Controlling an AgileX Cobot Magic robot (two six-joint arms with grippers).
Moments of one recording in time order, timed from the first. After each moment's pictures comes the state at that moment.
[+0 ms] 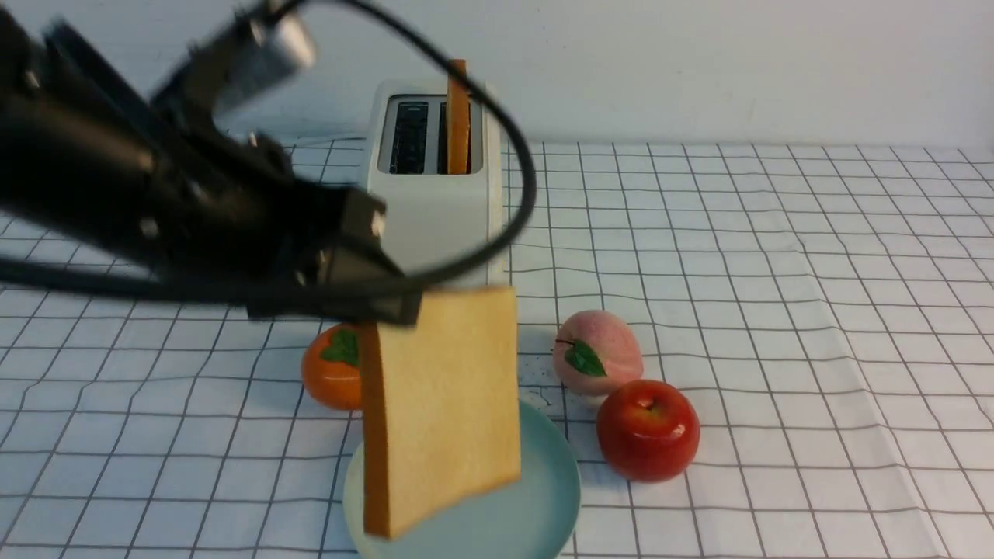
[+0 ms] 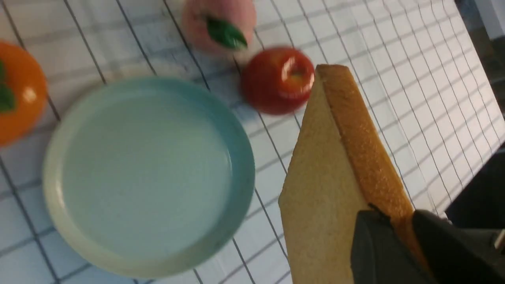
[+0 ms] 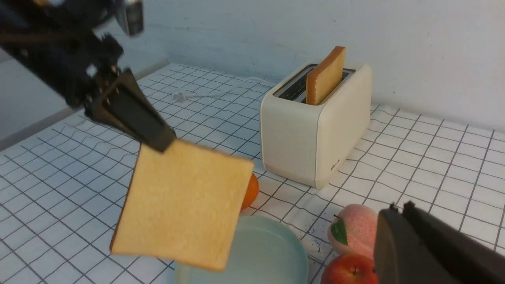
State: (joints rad) right arm 0.04 0.50 -0.76 0.91 0.76 -0.72; left arm -0.27 1.32 -1.11 -0.80 0.97 0.32
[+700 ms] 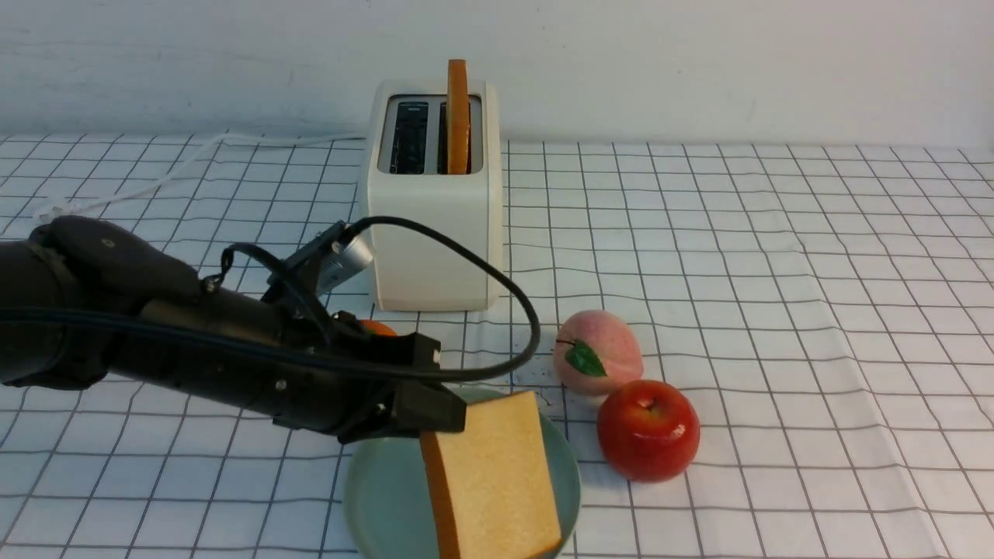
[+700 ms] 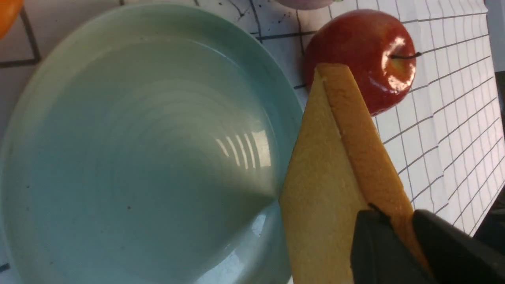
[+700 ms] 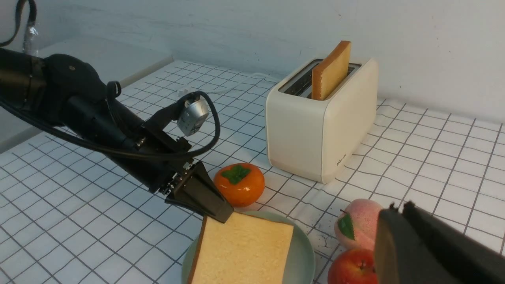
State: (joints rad) right arm 0.04 0.50 -0.76 0.91 0.77 -0.70; left arm -0.27 1.56 -0.90 -1.13 0.73 0.63
